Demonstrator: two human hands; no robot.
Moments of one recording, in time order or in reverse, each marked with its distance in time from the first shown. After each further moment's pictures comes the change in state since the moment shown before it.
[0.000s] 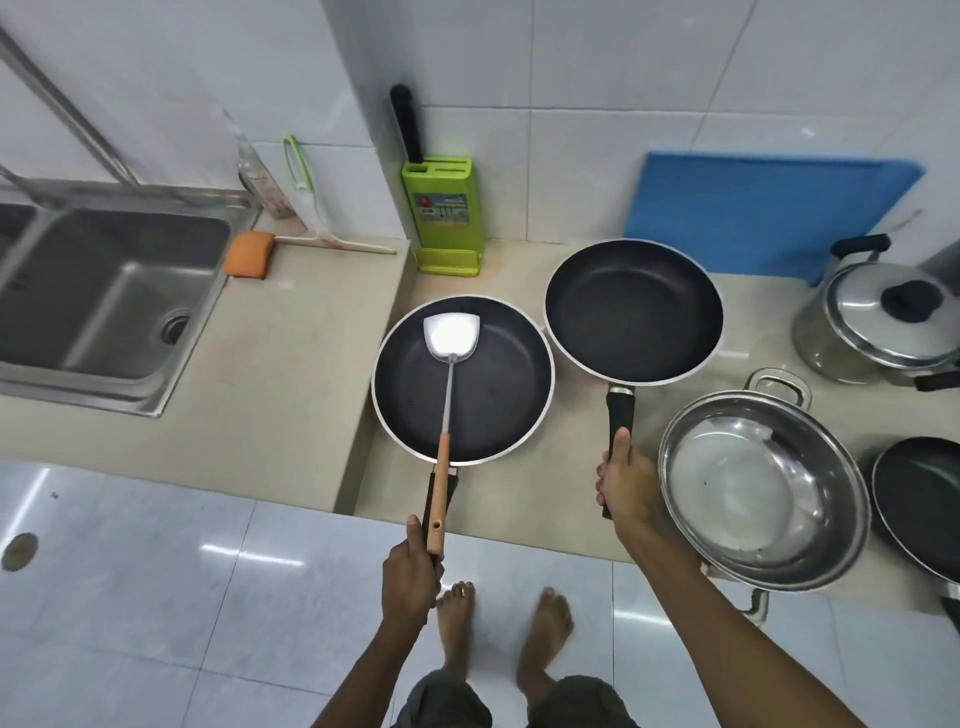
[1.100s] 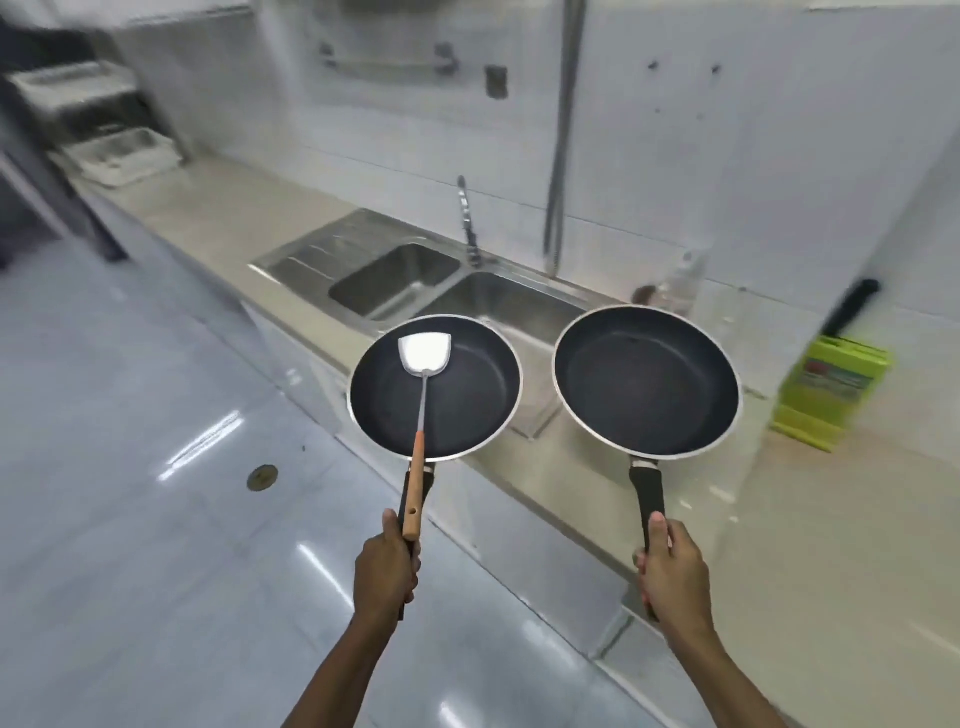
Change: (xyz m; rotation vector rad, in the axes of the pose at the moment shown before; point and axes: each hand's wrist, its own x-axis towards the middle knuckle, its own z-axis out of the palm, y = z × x) left_hand 0.037 -0.122 -0.460 -0.427 0.524 -0.055; right_hand -0.307 -0.020 0.333 -0.366 -0.419 -0.524
